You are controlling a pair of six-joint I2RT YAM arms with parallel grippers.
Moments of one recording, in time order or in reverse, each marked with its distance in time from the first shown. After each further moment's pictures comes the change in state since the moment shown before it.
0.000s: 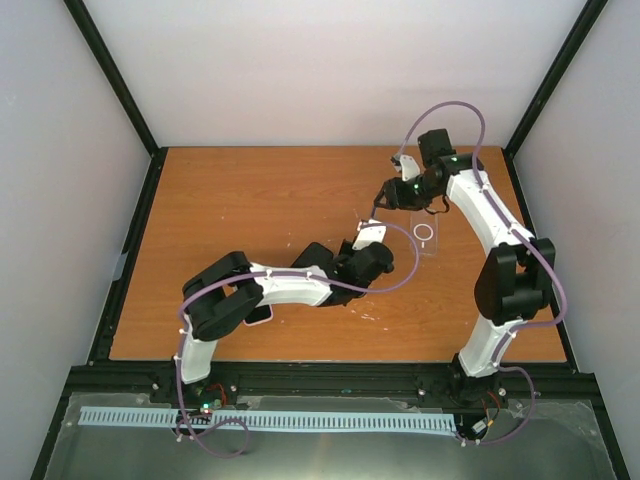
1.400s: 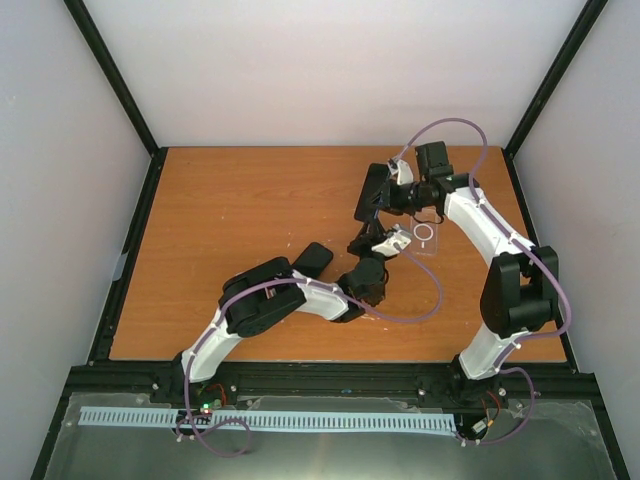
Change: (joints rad) left arm -0.051 0.269 0.034 1.030 -0.311 1.130; right arm 0.033 -0.064 -0.215 0.323 -0.144 0.270
